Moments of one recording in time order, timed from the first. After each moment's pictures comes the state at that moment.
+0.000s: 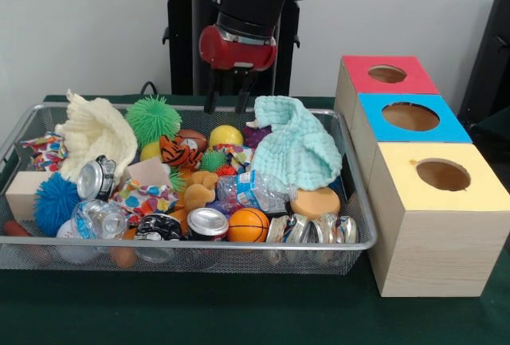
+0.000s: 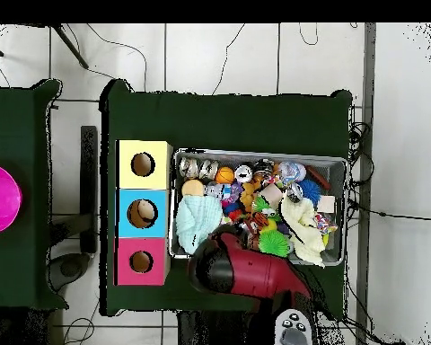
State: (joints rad) arm -0.13 -0.69 -0.22 1.94 -0.14 0.10 1.02
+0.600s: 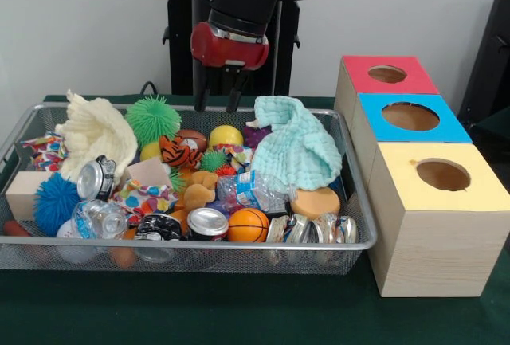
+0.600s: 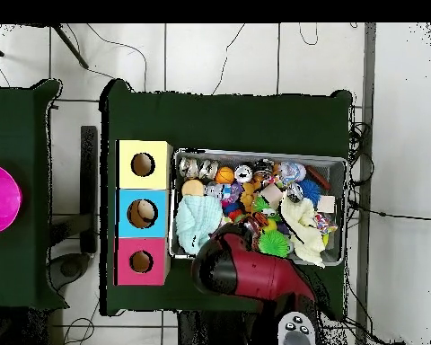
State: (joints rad) arm -0.14 -0.70 -0.23 1.94 -0.16 0.07 1.02
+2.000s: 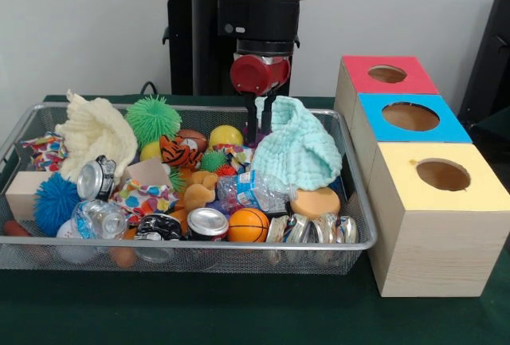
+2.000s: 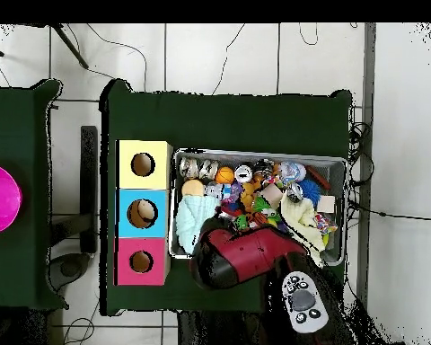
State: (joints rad) arm -0.36 -0.72 0.16 1.91 -0.71 0.11 1.02
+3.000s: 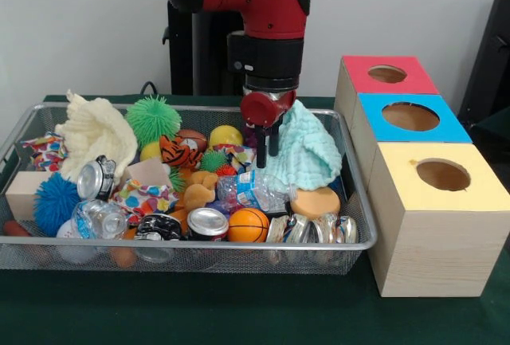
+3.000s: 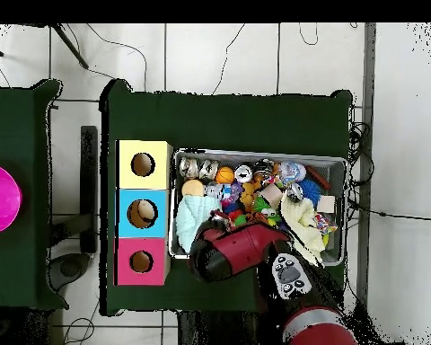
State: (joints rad) arm -0.33 -0.57 0.14 1.84 -0.71 0.11 1.02
